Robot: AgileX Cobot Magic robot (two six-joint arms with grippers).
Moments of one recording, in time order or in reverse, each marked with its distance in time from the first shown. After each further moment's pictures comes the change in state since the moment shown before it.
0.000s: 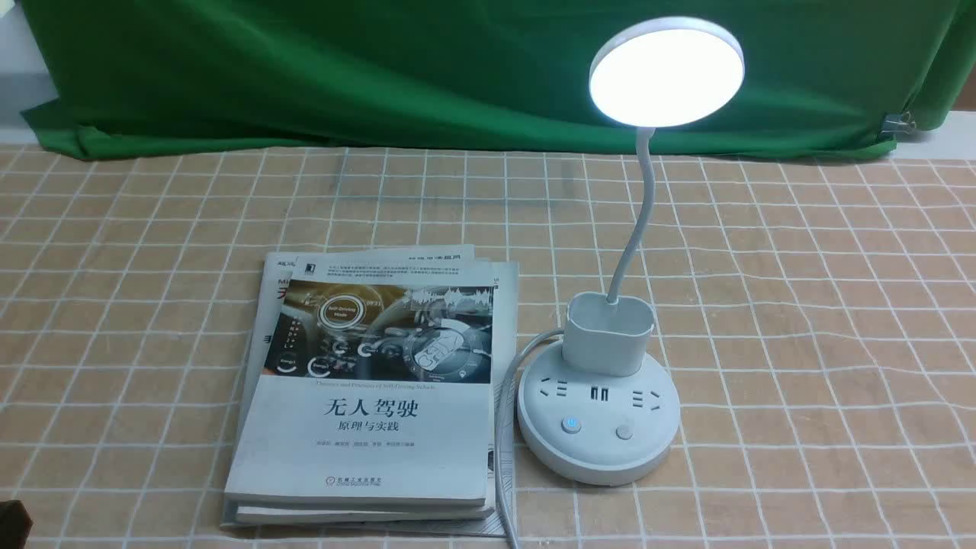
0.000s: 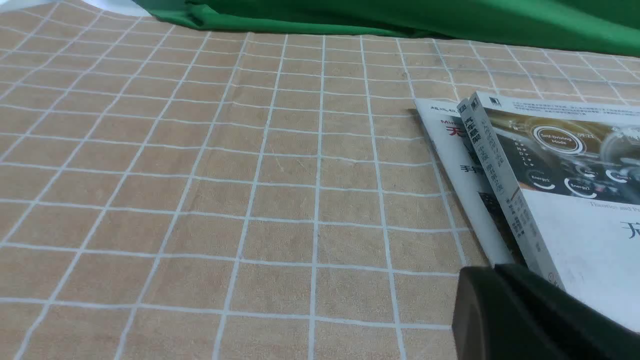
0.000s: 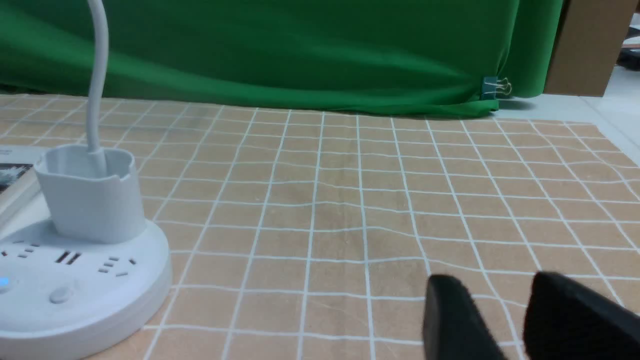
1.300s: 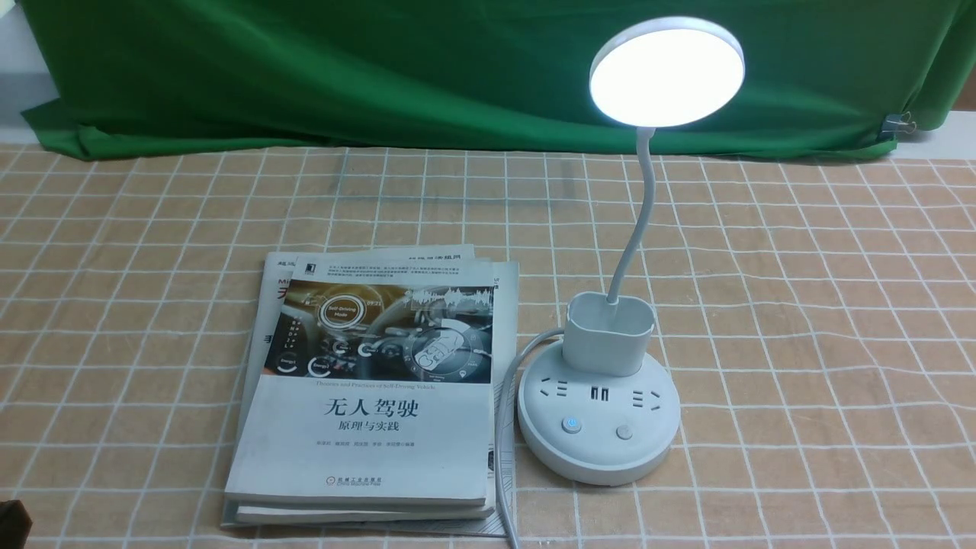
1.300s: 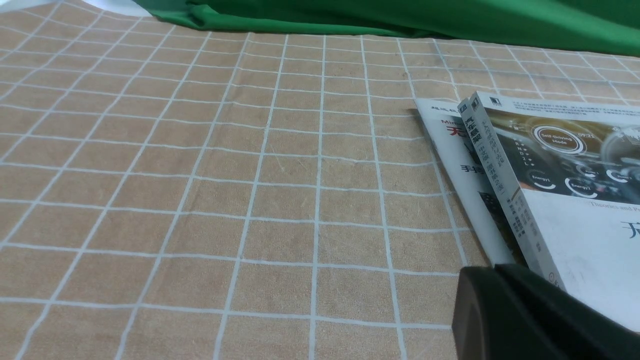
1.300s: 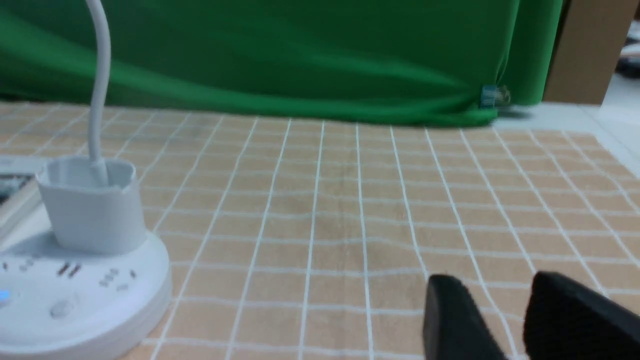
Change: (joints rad) right arm 0.000 0.000 0.000 0.000 -0.031 -0.001; left arm 0.000 0.000 0.000 0.001 0.000 0.001
